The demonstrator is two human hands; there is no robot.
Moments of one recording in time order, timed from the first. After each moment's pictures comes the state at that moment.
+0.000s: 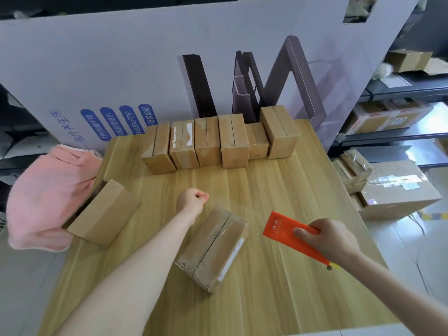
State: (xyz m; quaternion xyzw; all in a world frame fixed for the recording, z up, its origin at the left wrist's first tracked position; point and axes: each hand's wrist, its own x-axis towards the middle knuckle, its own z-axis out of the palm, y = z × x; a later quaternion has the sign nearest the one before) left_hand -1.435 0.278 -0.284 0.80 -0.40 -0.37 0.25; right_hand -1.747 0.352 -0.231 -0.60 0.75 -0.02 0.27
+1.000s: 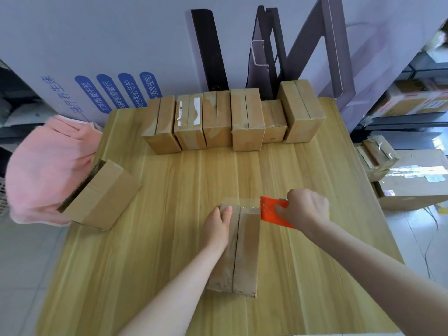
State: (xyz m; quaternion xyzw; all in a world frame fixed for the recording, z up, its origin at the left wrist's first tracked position) left_hand -1.486 0.334 -0.329 0.78 -0.39 -0.42 0.23; right_hand -1.668 0.270 -0.268 -0.70 0.69 0.12 0.11
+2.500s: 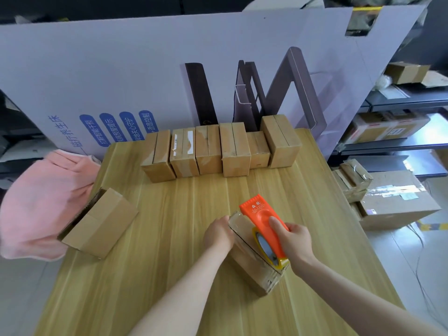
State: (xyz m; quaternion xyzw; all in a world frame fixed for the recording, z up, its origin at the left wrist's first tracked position) left_hand -1.498 0.306 -0.316 0.77 -0.56 -0.29 0.09; right_hand -1.673 0.327 -0.276 -0.39 0.73 -0.33 0.45
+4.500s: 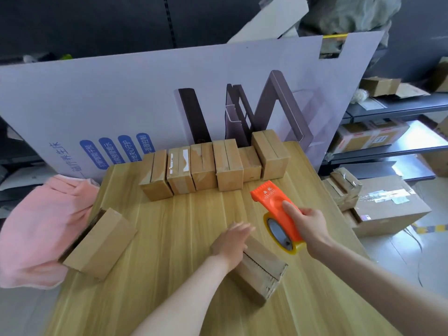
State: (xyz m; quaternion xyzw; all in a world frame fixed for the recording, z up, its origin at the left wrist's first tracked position) left_hand -1.514 0.314 -0.296 0.56 -0.80 -0.22 0.04; right_hand -1.705 0.307 -0.210 -0.37 0.73 -0.37 0.44
